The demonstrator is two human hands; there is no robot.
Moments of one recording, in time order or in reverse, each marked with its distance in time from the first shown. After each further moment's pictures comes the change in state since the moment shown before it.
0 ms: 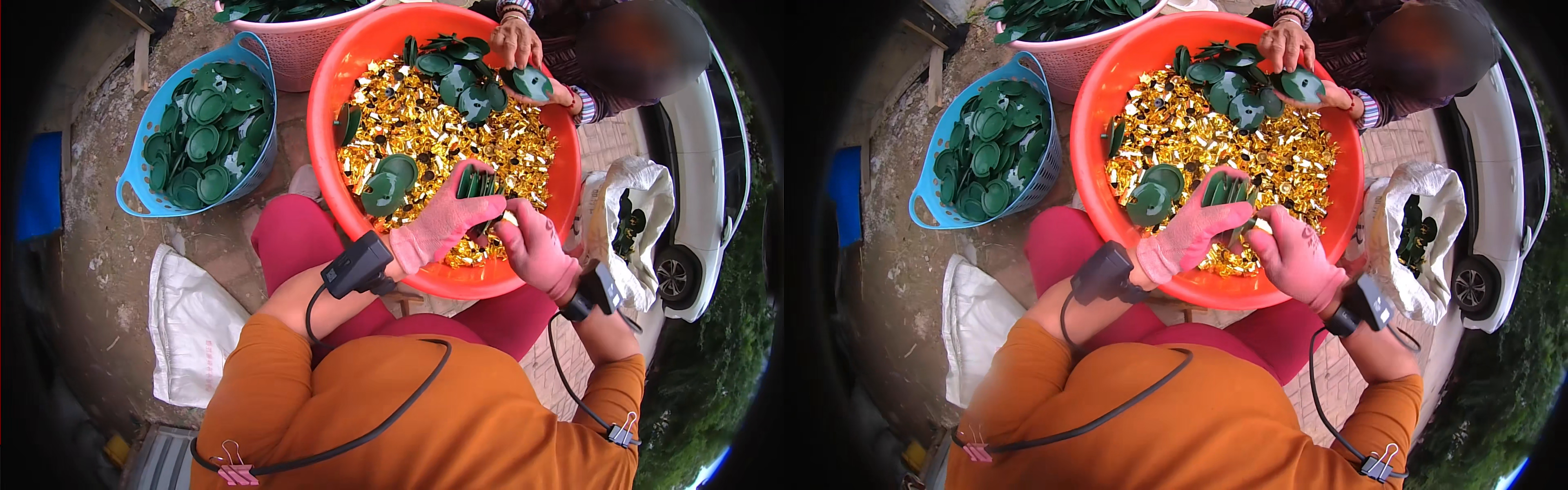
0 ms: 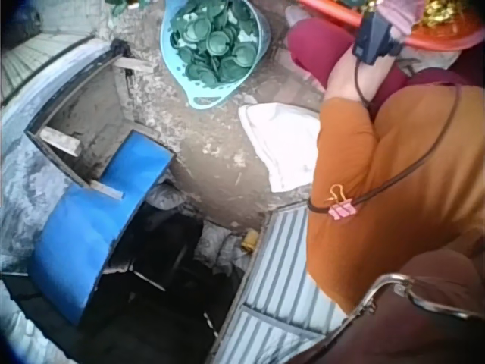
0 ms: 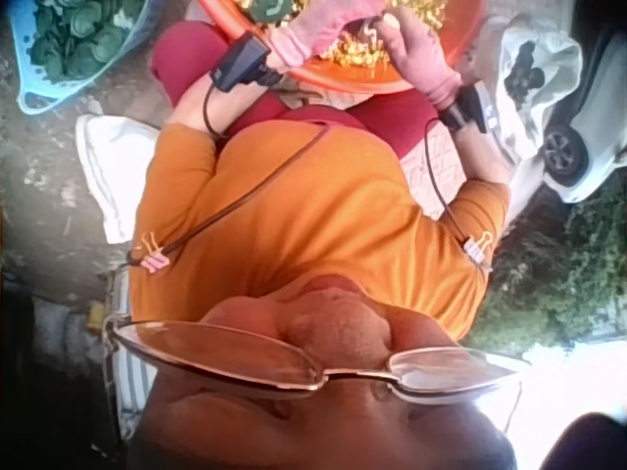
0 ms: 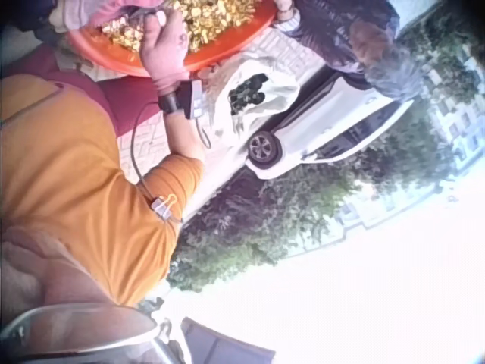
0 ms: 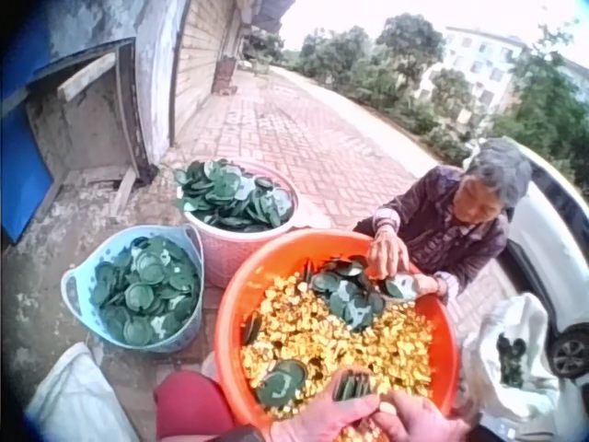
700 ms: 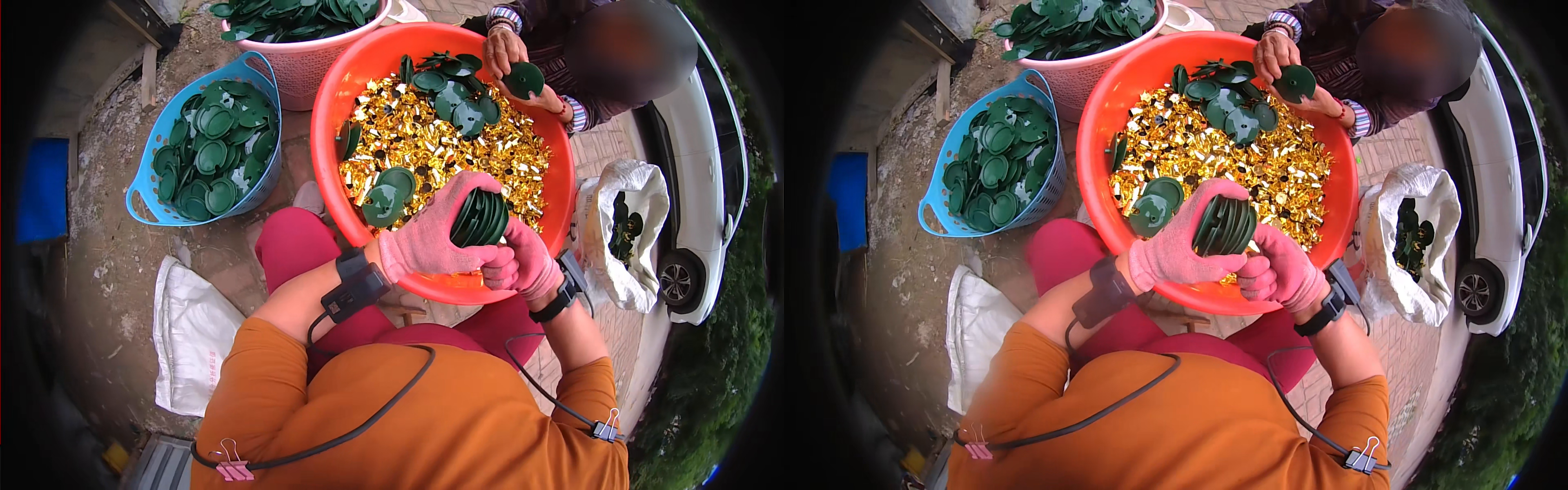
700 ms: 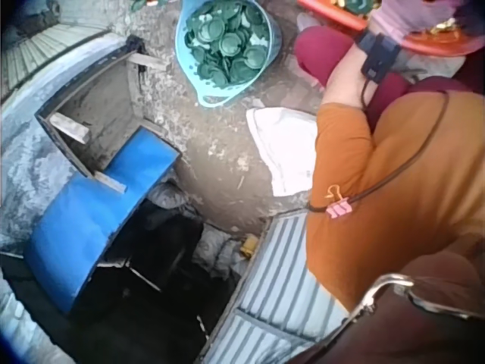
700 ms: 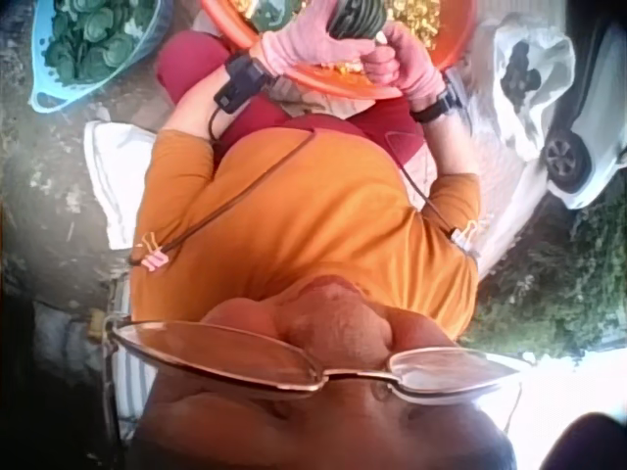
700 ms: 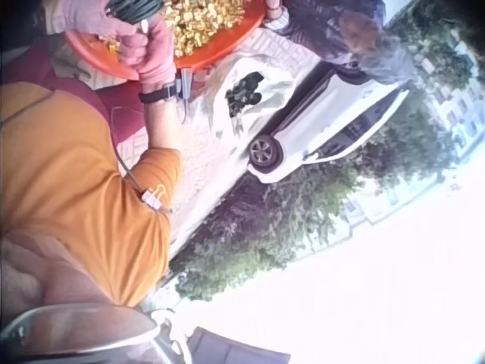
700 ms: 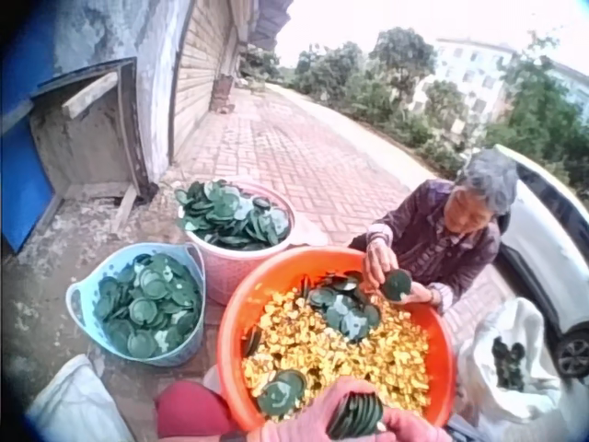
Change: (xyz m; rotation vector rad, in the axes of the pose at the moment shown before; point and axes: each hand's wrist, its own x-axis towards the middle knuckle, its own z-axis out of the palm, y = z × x) left_hand -0.012 0.016 0.003 0.896 -0.224 0.725; right_hand 0.002 0.011 0.006 1.912 -0.683 0.669
